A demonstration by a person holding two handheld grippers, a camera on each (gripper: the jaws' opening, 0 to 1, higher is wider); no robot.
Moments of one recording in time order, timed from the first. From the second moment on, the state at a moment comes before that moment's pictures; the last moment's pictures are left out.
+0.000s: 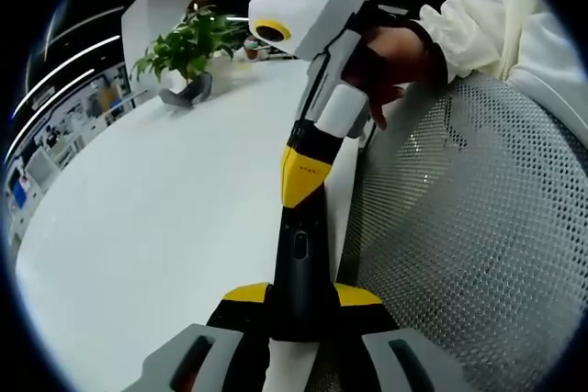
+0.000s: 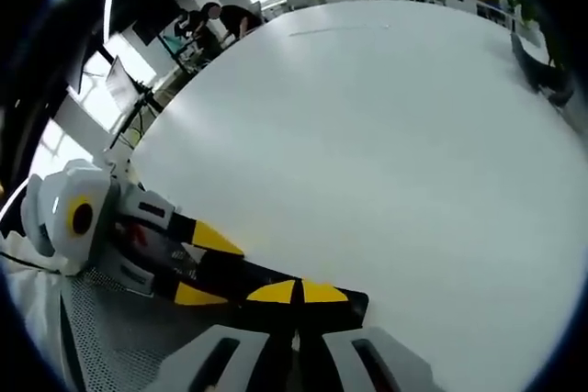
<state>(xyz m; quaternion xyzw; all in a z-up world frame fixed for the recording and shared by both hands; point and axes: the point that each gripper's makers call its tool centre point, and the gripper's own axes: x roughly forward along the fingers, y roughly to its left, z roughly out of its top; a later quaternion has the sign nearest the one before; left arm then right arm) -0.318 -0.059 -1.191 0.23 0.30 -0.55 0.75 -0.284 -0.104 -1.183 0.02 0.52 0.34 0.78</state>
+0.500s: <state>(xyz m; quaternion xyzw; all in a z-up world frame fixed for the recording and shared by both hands) -0.318 -0.060 -1.192 0.23 0.30 -0.55 0.75 -0.289 -0.101 -1.176 0.04 0.54 0.35 0.77</state>
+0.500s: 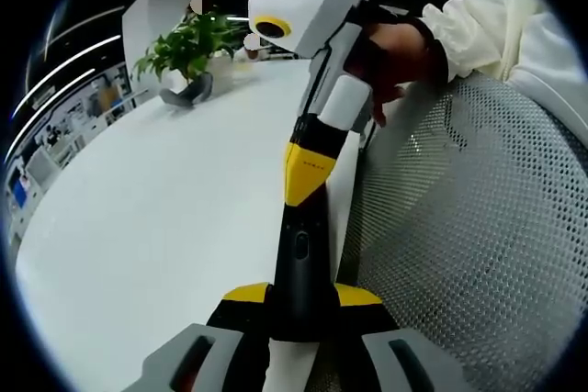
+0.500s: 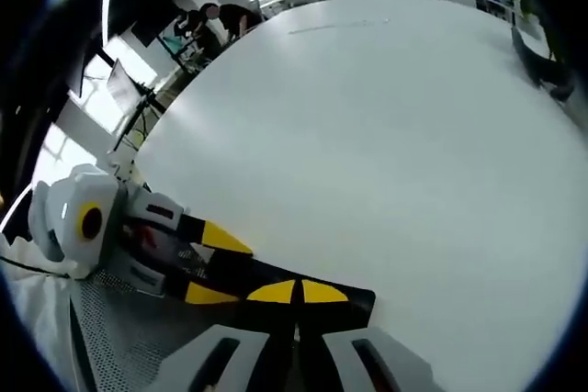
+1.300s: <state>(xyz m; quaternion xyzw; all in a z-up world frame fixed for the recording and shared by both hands) -0.318 -0.059 -1.192 0.22 0.30 -0.55 0.75 -0.302 -0.099 -1.183 0.03 0.57 0.36 0.74</state>
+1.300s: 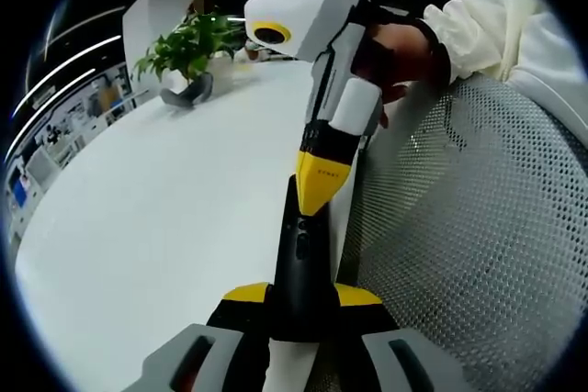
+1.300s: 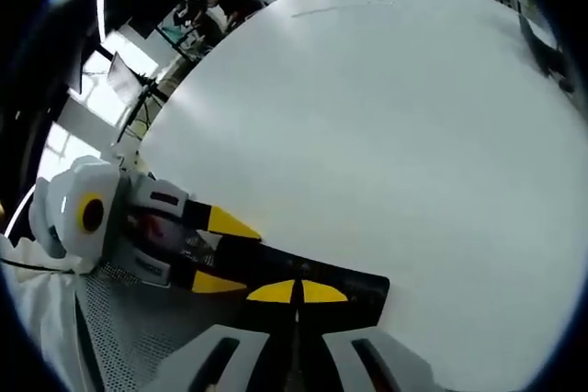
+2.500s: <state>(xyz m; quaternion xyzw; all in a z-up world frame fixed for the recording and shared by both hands) -0.317 -0.059 -1.191 0.23 0.31 -0.55 0.74 -0.306 -0.104 -1.182 0.06 0.60 0.34 0.73</state>
